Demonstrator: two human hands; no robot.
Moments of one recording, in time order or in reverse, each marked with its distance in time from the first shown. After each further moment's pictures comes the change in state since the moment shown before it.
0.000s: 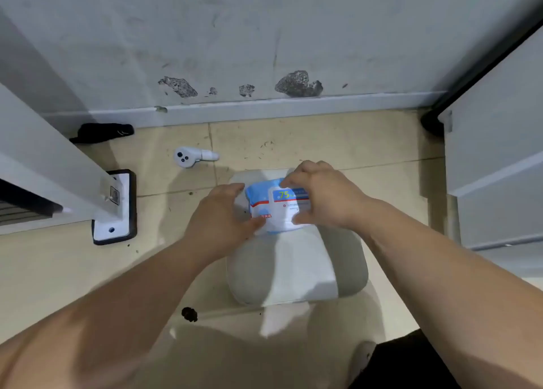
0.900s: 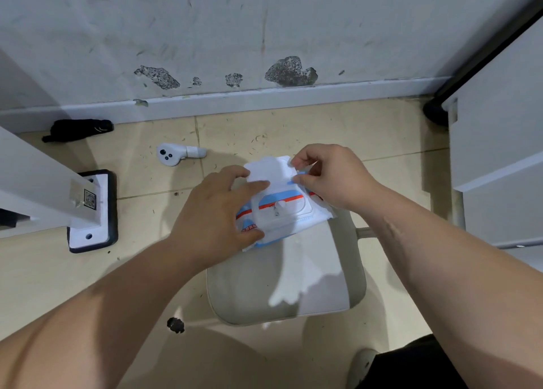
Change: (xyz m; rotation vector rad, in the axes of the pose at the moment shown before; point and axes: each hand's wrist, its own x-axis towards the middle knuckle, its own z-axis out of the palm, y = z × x) left_hand 0.024 0.008 0.008 0.366 0.036 0.406; right_hand 0.019 0.042 -0.003 0.458 0.271 0.176
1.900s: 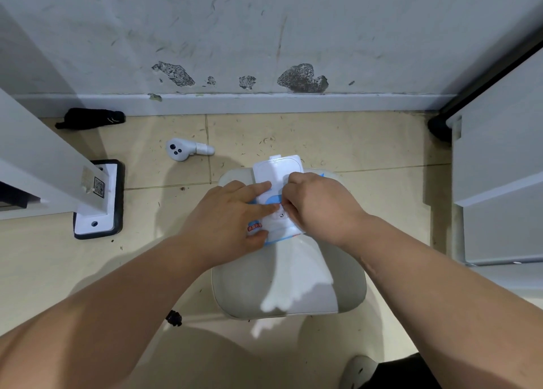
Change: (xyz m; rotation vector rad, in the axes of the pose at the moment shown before) left_hand -0.007 -0.013 0.018 0.037 -0.031 0.205; right_hand -0.022 -0.018 0.040 -0.541 -0.044 -0.489
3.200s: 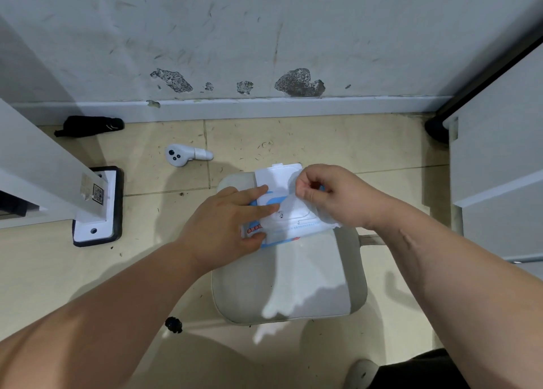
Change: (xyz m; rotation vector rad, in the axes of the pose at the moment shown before) left_hand -0.003 -0.003 0.001 -0.150 0.025 -0.058; right_hand -0.009 0.024 -0.038 0.735 -0.137 0.293
